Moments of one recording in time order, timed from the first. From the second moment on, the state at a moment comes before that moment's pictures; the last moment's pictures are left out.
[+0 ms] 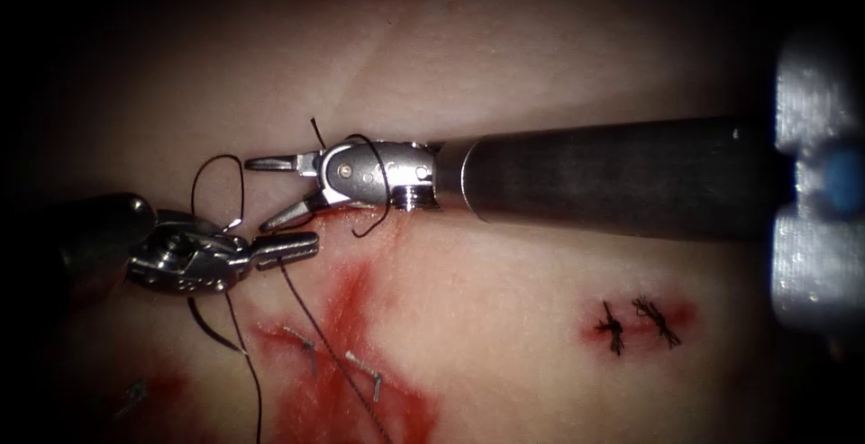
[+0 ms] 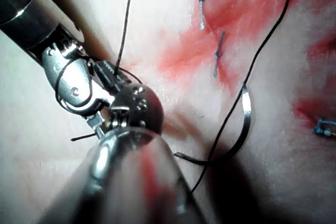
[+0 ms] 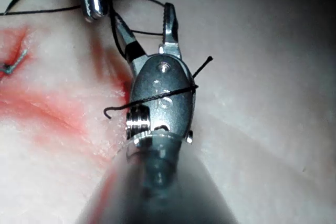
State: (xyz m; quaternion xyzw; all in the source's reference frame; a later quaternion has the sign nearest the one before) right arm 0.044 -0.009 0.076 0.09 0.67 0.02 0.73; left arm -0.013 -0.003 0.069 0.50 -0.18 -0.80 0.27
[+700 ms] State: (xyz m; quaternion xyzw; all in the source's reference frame) right arm 0.043 -0.011 0.076 0.18 0.68 -0.02 0.71; left arm -0.010 0.004 0.070 0.53 -0.19 -0.77 0.30
